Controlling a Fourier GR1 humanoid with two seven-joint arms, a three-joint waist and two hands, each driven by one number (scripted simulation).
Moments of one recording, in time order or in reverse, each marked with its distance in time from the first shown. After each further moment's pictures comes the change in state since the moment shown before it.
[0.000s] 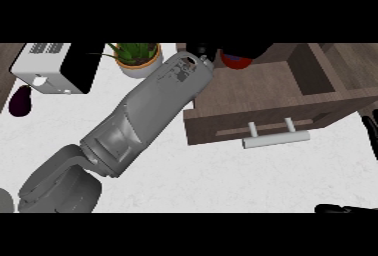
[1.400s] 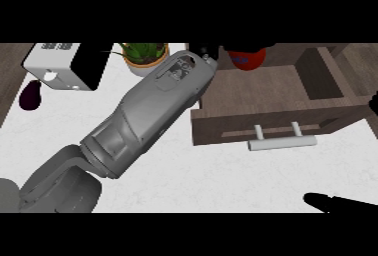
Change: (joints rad) left arm 0.004 0.000 0.016 -0.045 0.193 0.112 -0.105; right arm -0.062 -0.148 0.122 -0.075 0.451 -0.007 -0.135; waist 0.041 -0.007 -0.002
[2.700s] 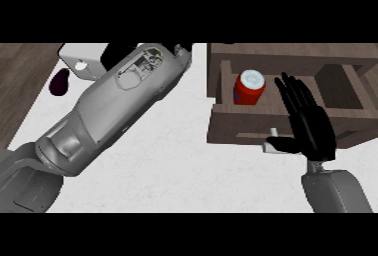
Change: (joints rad) left arm 0.095 0.173 -0.032 -0.272 -0.093 0.001 0.199; right arm -0.290 0.022 0.173 0.721 0.694 -0.403 -0.078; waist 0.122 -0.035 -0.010
